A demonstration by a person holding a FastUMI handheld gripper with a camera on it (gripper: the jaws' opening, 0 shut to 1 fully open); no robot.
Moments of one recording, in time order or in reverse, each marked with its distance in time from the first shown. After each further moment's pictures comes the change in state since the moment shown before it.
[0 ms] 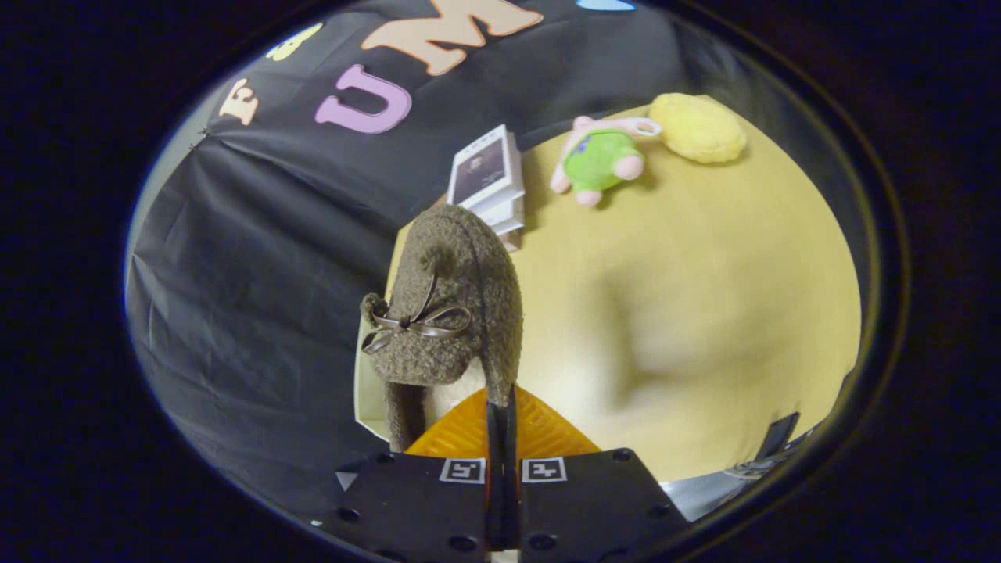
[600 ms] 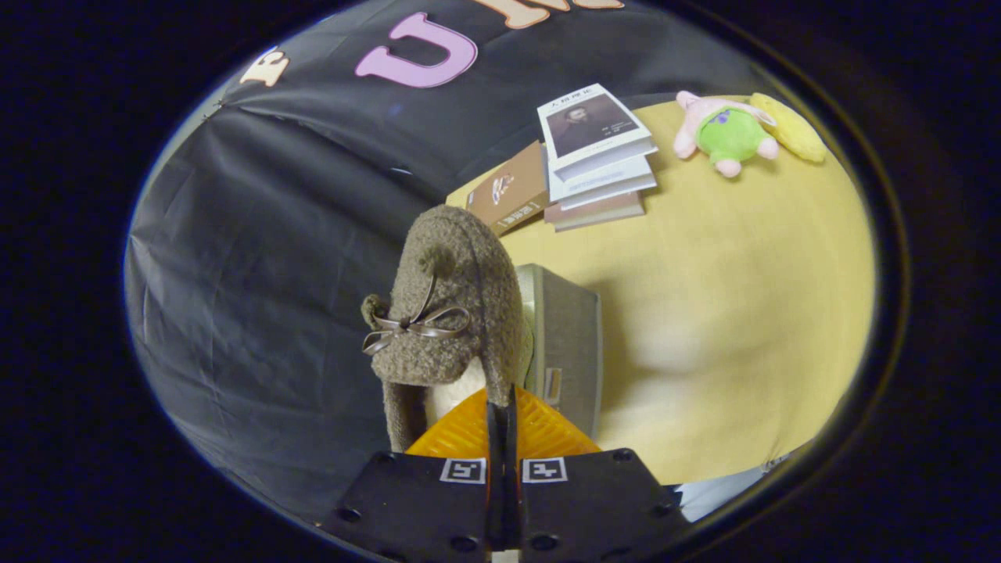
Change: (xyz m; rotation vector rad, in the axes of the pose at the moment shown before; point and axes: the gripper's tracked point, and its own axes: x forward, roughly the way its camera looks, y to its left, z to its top) arm 0.117 0.146 -0.051 -0.026 0.074 0.012
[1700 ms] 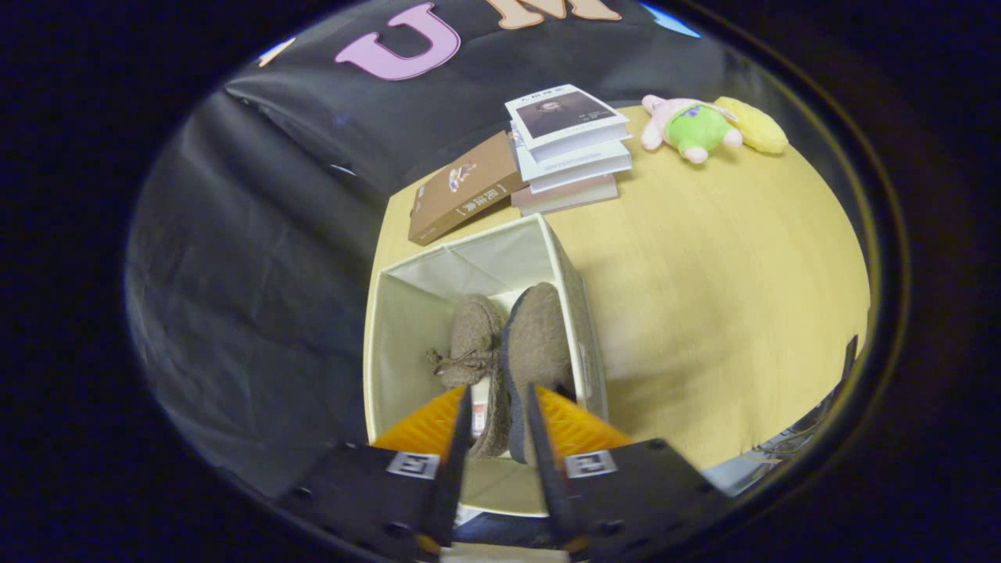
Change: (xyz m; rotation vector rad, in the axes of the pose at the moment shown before) arm 0.060 0.018 -0.035 0.018 -0.137 -0.238
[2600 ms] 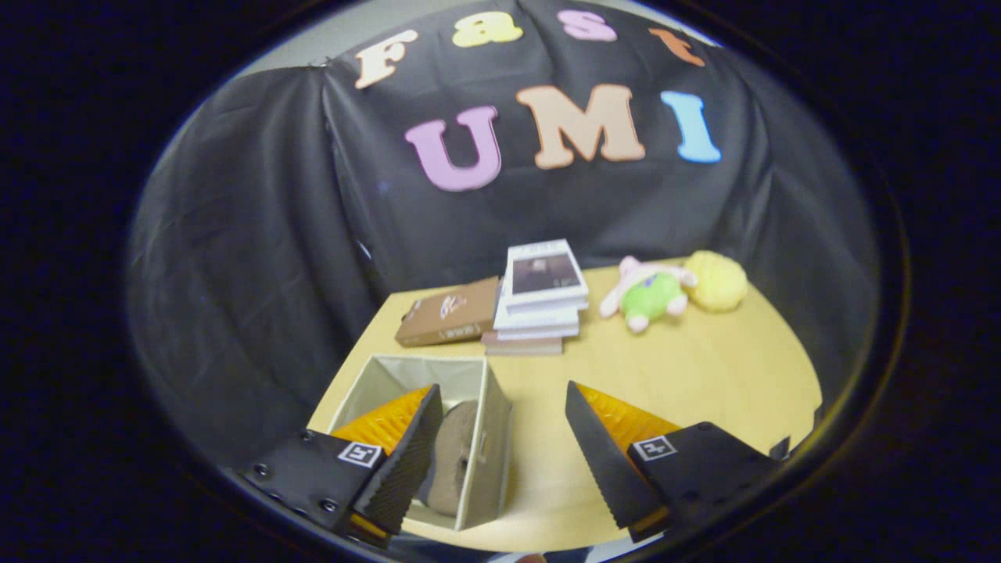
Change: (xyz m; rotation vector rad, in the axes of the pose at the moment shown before) arm -0.115 -0.048 0.101 -0.316 -0.620 -0.120
